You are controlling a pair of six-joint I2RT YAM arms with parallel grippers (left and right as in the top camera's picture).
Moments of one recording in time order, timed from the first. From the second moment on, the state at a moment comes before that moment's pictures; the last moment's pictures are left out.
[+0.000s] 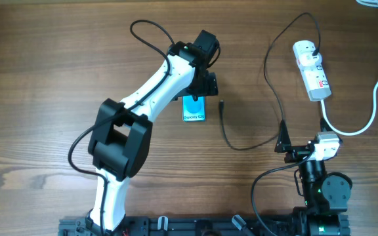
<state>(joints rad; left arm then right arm) -0.56 2.16 1.77 -1.04 -0.04 -0.66 -0.02 0.01 0.01 0.00 -0.07 0.00</state>
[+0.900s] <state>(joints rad) -0.56 2.18 1.73 -0.95 -0.06 -0.59 -0.02 0.01 0.01 0.00 -0.07 0.00</state>
